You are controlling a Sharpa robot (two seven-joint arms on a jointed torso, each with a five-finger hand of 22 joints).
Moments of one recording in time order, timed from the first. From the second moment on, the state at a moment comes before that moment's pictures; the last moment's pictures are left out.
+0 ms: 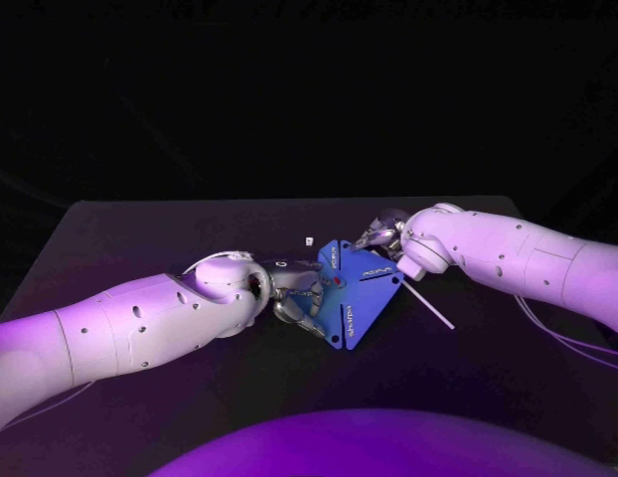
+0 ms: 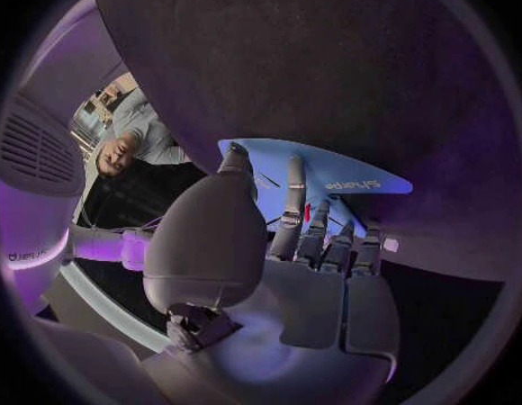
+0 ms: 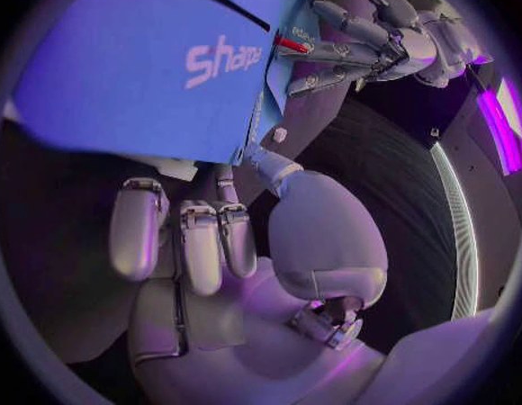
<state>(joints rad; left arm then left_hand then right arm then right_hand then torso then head) 1.05 -0.51 -0.15 1.30 -1.58 0.00 0.05 1.24 -0.09 -0.12 0.30 0.05 0.88 0.10 0.43 0.76 0.42 0.08 0.04 0.04 0.12 0.18 0.03 0.03 0.17 0.09 0.29 0.03 0.03 1.11 -0.53 -0.14 0.96 -0.74 -0.13 -0.28 1.06 -0.13 0.49 0.00 0.06 1.02 0.09 0.20 0.54 1.47 0.01 1.57 1.31 1.47 -0.06 1.57 1.31 0.08 1.43 0.05 1.28 1.31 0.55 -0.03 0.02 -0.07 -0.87</state>
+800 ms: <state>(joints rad) 1.05 -0.51 -0.15 1.30 -1.58 0.00 0.05 1.25 -0.09 -0.11 0.30 0.05 0.88 0.10 0.43 0.76 0.42 0.08 0.04 0.04 0.12 0.18 0.03 0.03 0.17 0.09 0.29 0.03 0.03 1.11 -0.51 -0.14 0.93 -0.74 -0.10 -0.28 1.10 -0.09 0.52 -0.01 0.06 1.01 0.09 0.19 0.54 1.47 0.02 1.57 1.31 1.47 -0.05 1.57 1.31 0.08 1.43 0.06 1.28 1.31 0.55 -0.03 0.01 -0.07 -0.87</state>
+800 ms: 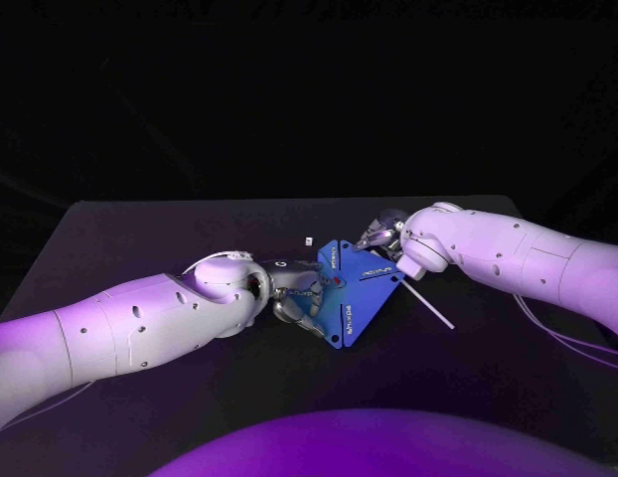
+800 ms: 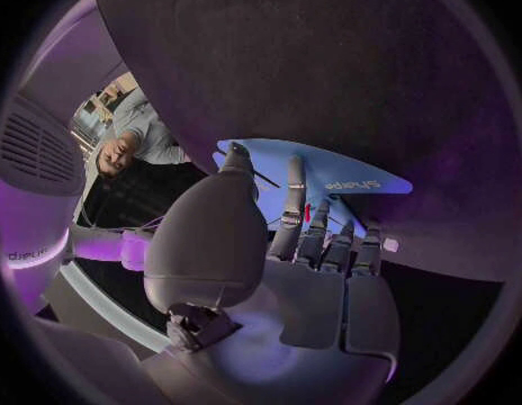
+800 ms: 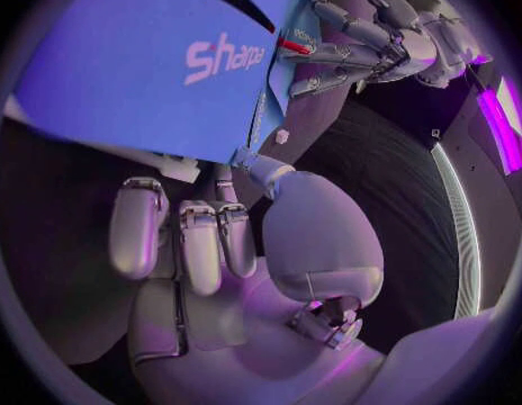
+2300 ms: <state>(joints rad) 1.05 -0.51 -0.15 1.31 -1.58 0.00 0.05 1.25 -0.09 -0.11 0.30 0.05 0.87 0.11 0.43 0.76 0.41 0.08 0.04 0.04 0.12 0.18 0.03 0.03 0.17 0.09 0.29 0.03 0.03 1.11 -0.63 -0.14 1.16 -1.03 -0.28 -0.13 1.17 -0.08 0.62 -0.13 0.05 1.08 0.06 0.27 0.60 1.46 -0.01 1.57 1.31 1.47 -0.08 1.57 1.31 0.08 1.44 0.03 1.30 1.31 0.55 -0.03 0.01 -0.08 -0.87</state>
